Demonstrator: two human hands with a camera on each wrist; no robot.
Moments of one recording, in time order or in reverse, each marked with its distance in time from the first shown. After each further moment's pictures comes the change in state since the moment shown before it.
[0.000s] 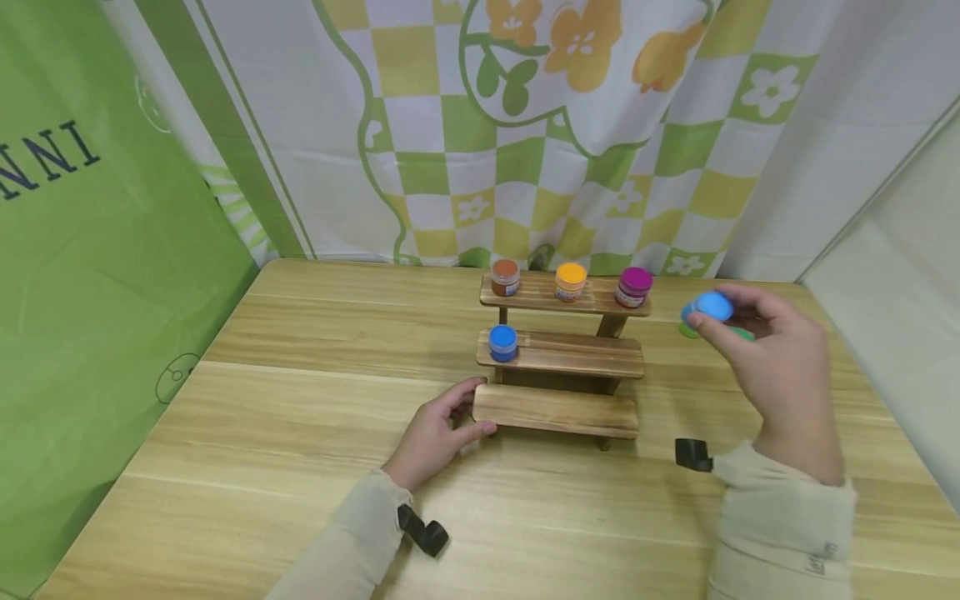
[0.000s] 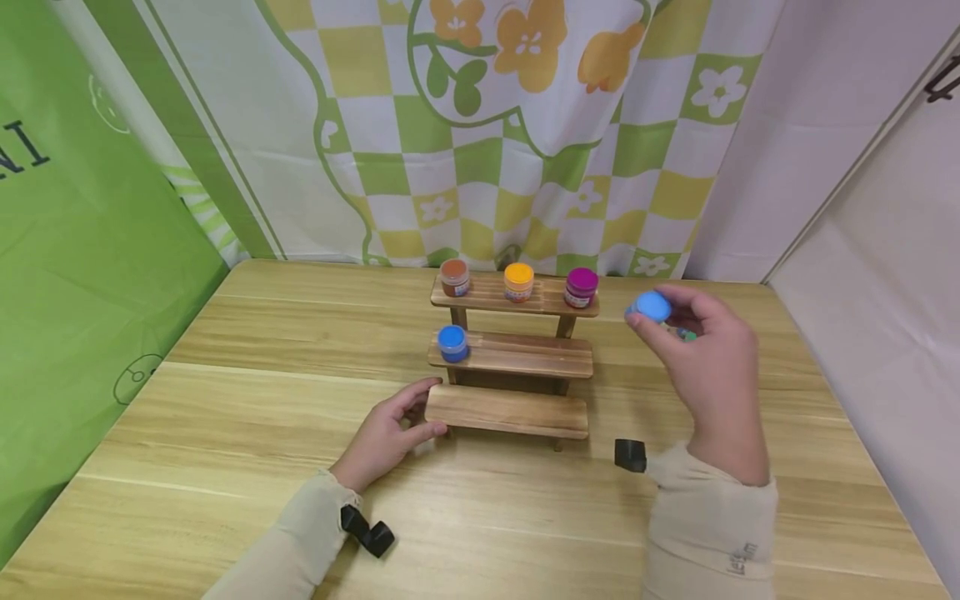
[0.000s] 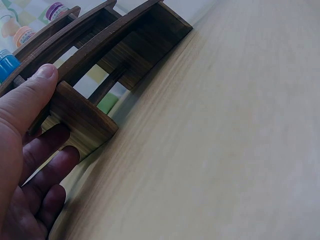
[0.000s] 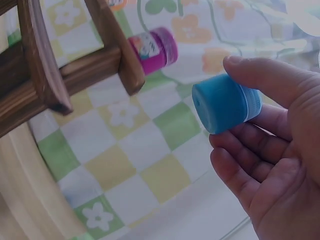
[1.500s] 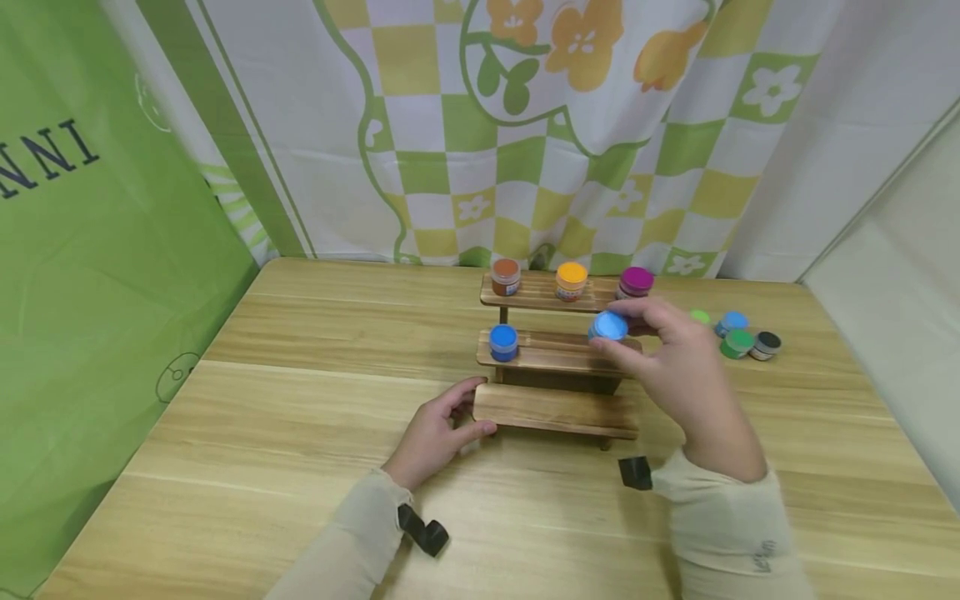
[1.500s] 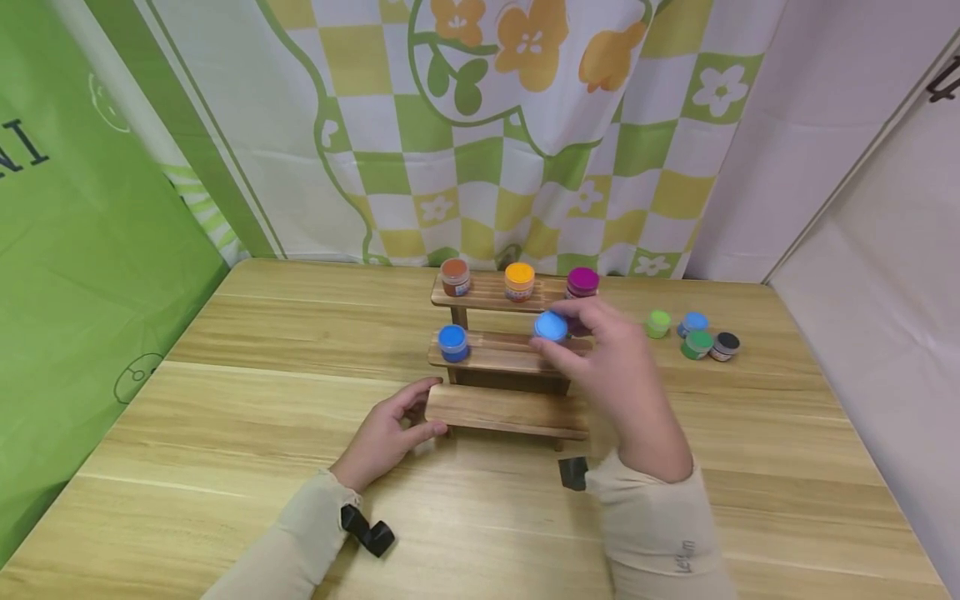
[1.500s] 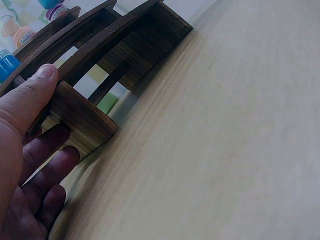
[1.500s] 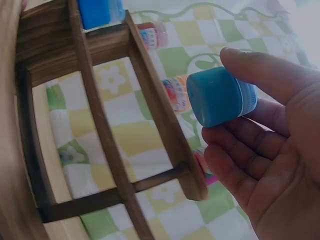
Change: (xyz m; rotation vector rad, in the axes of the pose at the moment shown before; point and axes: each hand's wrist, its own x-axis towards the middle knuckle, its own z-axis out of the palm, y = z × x) left_hand 0.001 0.001 0.000 0.006 0.006 -0.004; right_hand -0.017 -0.042 0.059 -0.060 -0.154 -0.426
